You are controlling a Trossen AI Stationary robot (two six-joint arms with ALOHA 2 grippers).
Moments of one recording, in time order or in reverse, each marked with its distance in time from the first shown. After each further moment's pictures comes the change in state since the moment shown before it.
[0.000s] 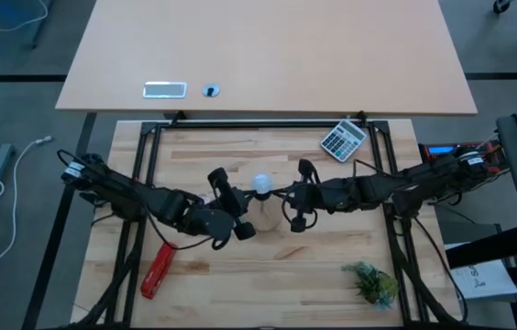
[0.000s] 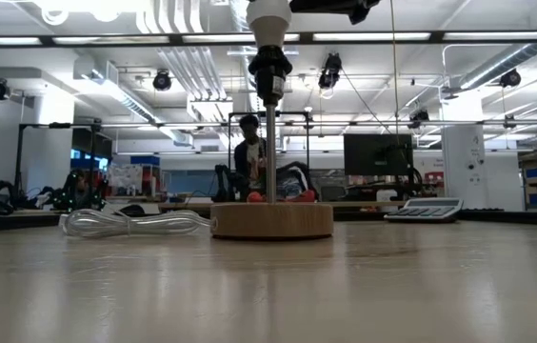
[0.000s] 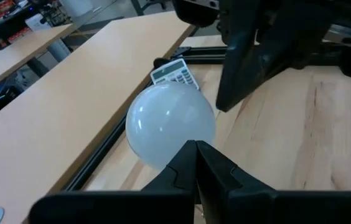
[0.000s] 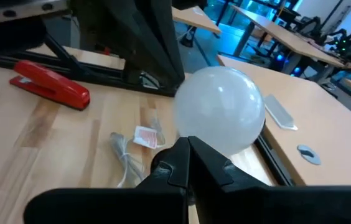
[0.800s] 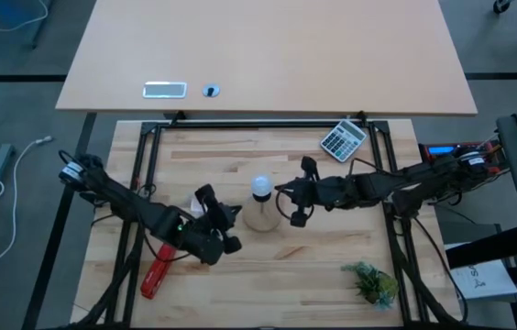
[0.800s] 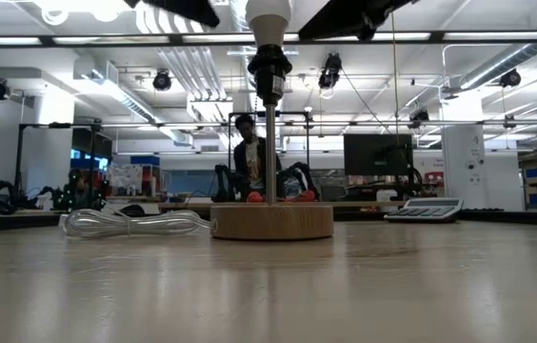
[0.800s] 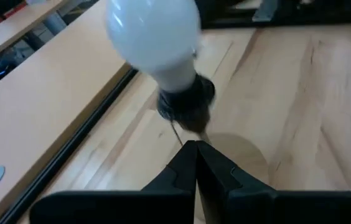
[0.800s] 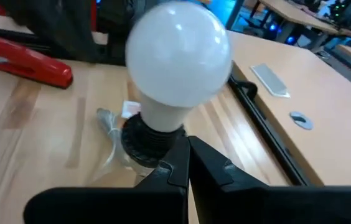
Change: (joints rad) left arm -0.123 -0.014 -0.114 -0.162 -0.062 -0.266; right arm -0.029 -0.009 -0.020 -0.086 0.025 0.090
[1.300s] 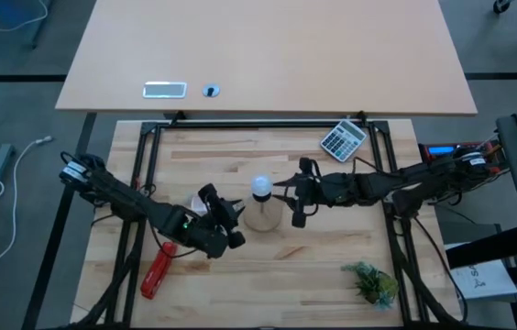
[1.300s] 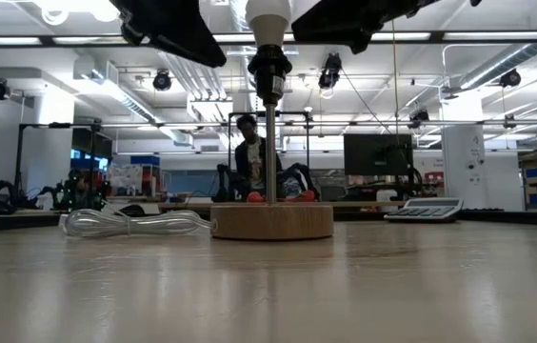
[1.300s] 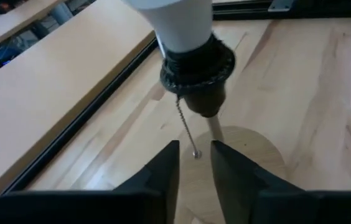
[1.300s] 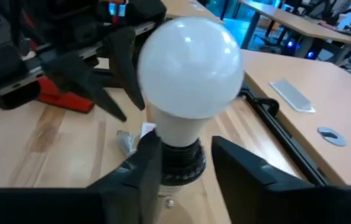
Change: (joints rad) left arm 0.044 -0.003 -0.165 0.206 -0.008 0.007; right arm -0.039 -0.007 -0.099 0.207 -0.126 0.008
